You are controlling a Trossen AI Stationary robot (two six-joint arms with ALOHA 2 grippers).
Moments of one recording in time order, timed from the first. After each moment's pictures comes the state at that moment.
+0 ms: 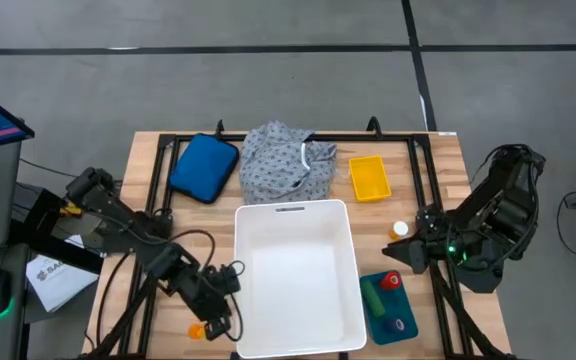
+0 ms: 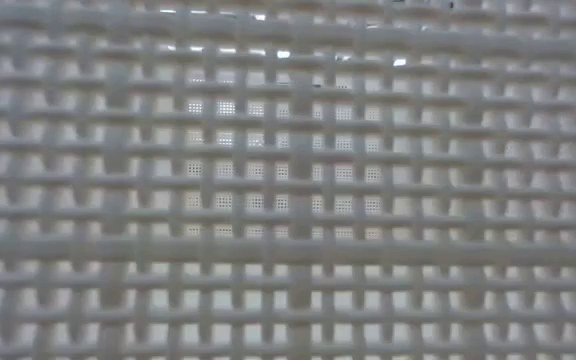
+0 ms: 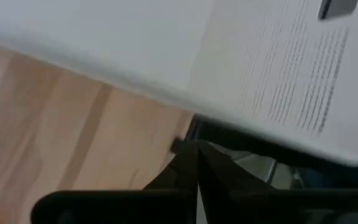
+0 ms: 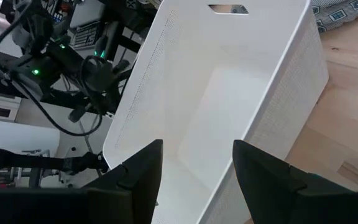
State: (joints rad) left arm -0.70 1.51 1.29 -0.75 -0.05 -1.16; right arm 0.94 1.19 1.47 -1.19 0.81 1.80
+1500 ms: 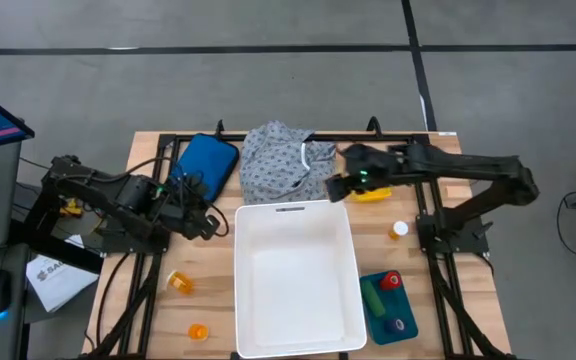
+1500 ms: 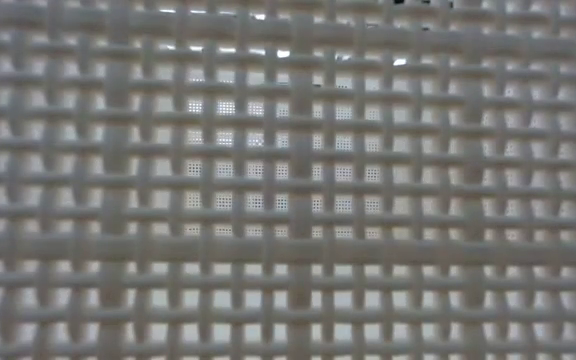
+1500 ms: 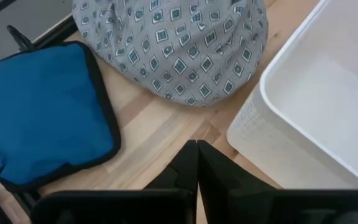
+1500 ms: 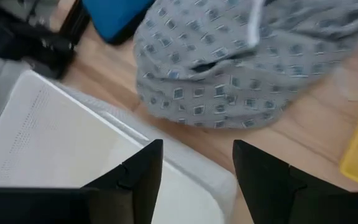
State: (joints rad) left arm -0.37 1.16 1.29 -1.36 -0.60 -1.05; right arm -0.05 1.36 1.41 -0.96 0.22 0.96
